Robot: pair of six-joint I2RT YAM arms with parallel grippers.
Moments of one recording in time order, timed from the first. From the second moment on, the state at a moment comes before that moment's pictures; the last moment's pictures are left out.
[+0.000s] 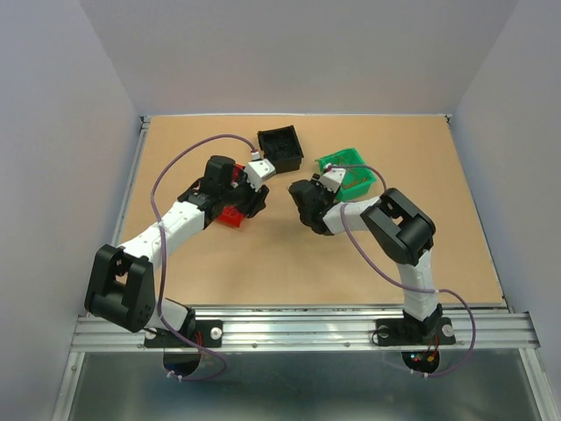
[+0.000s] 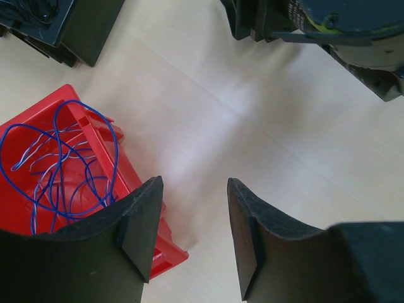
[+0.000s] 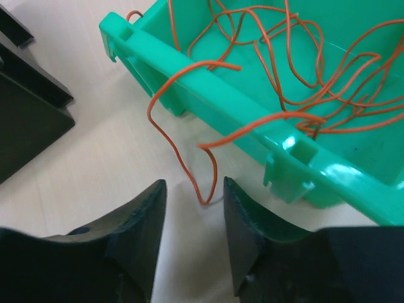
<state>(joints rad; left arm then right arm) -0.42 1.39 0.92 -0.20 0.39 0.34 0.73 2.07 1.11 0.33 1.02 0.78</state>
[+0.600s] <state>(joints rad) -0.42 1.39 0.92 -0.20 0.39 0.34 0.71 1.97 1.11 0.34 0.83 0.65</state>
